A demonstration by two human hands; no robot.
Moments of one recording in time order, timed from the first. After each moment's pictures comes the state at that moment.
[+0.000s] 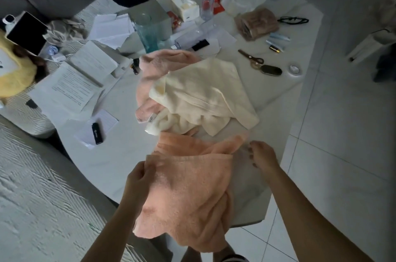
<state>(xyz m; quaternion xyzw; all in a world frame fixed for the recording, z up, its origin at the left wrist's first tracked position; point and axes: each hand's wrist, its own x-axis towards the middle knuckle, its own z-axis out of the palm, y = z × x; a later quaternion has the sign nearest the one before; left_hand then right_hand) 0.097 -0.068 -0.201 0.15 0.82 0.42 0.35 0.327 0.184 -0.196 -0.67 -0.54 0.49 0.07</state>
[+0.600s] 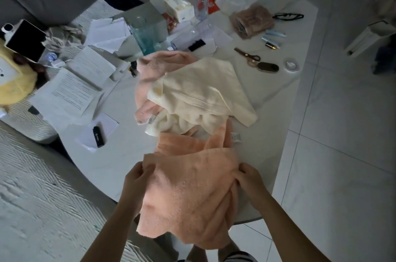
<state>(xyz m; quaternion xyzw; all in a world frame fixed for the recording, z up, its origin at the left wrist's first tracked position) 0.084 -0.073 -0.200 0.12 0.79 0.46 0.40 0.344 0.107 -0.205 -0.59 -0.55 0.59 0.05</state>
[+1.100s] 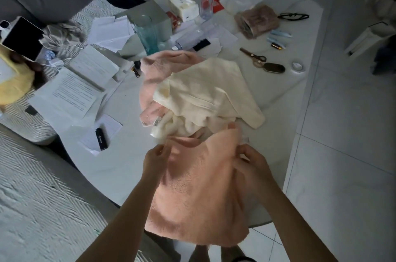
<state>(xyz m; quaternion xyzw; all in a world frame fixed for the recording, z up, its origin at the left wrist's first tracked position) 0.065 -0.001 -0.214 0.15 0.83 0.41 0.35 0.301 0.110 -0.141 -0.50 -0.56 0.64 0.17</state>
